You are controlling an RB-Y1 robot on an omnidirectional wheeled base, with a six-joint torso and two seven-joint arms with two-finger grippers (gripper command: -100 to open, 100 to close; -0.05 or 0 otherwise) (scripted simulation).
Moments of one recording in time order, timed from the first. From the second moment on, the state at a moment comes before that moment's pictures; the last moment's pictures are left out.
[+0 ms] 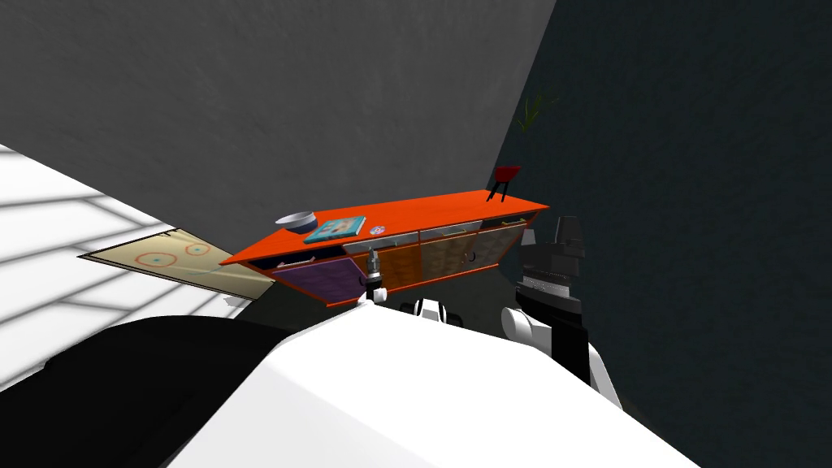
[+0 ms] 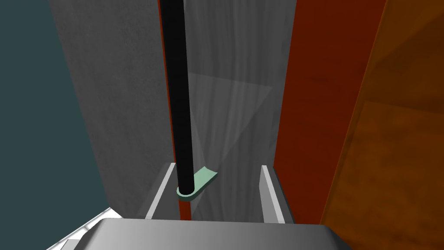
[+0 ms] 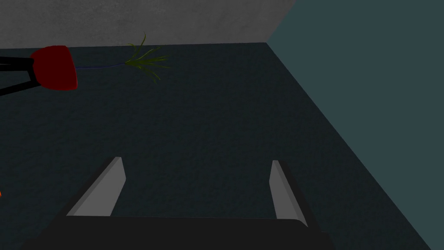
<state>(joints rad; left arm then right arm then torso) -0.09 0.14 0.24 -0.73 0.20 -1.30 -0.06 0.46 0.04 -0.02 -2.35 0.09 -0.38 -0.04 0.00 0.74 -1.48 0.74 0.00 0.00</state>
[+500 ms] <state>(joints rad) 0.03 0.12 0.22 -0.85 0.18 -1.30 -0.03 0.46 0.04 -0.02 -2.35 0.09 -0.38 -0.04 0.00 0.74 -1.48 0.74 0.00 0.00</state>
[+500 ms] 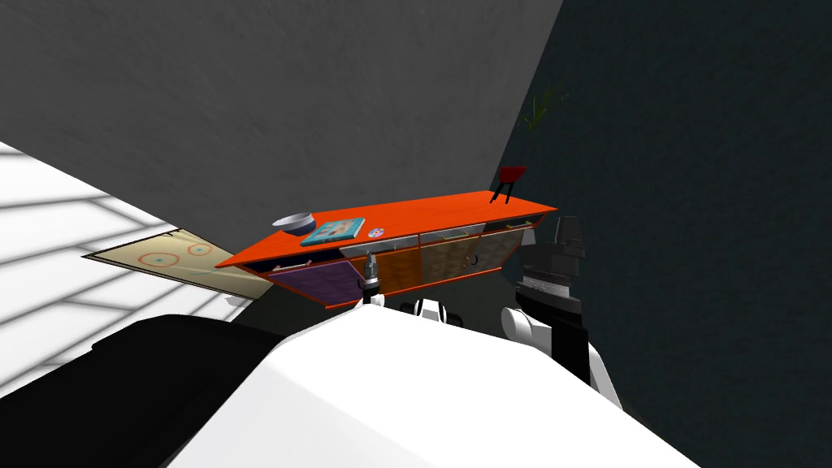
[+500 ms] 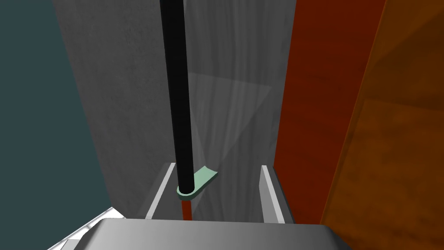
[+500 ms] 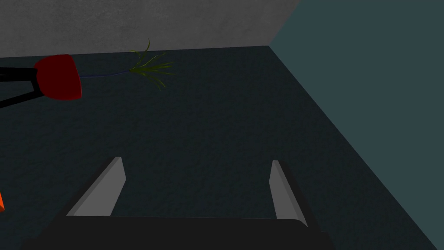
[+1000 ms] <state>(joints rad) 0.17 0.10 0.20 -0.99 0.16 -1.30 0.00 0.46 0.04 -0.02 -2.35 0.09 -0.38 -0.04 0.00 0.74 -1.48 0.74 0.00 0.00</state>
